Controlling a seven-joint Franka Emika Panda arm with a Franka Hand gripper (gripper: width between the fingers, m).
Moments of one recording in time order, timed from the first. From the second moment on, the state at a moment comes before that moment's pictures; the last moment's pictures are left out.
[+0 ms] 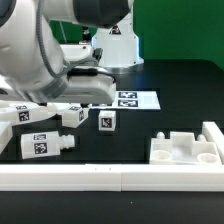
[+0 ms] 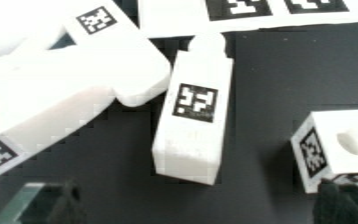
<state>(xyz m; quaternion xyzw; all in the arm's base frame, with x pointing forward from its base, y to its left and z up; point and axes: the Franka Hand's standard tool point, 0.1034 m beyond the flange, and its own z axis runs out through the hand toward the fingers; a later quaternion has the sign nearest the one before) 0.502 -0.117 0.050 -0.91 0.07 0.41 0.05</state>
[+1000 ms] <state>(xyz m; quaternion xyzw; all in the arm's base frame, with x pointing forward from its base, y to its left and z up) 0.470 -0.107 0.038 -0.86 0.12 0.49 0.09</state>
